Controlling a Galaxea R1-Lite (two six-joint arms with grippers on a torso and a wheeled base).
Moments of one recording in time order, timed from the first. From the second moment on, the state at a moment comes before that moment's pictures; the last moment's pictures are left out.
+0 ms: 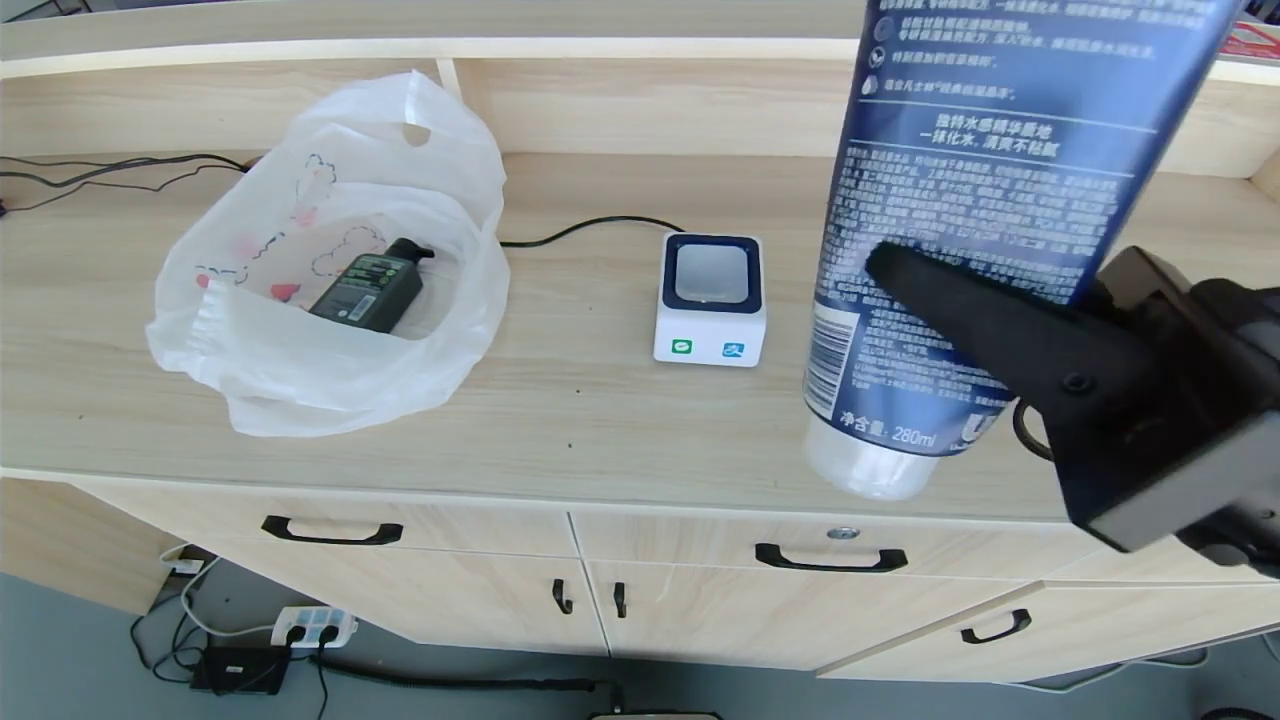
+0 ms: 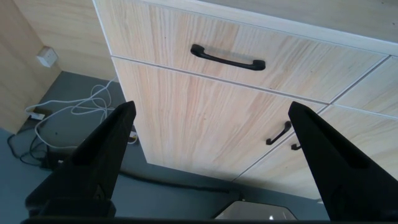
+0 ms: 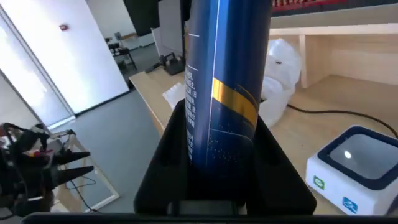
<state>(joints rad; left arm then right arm) 0.00 0.00 0.00 0.00 0.06 -0.07 0.77 1.38 -0.60 -1.19 0.29 0.02</state>
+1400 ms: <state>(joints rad) 0.00 0.00 0.00 0.00 0.06 -0.08 0.59 1.73 -0.81 -1.49 0.21 -0.56</state>
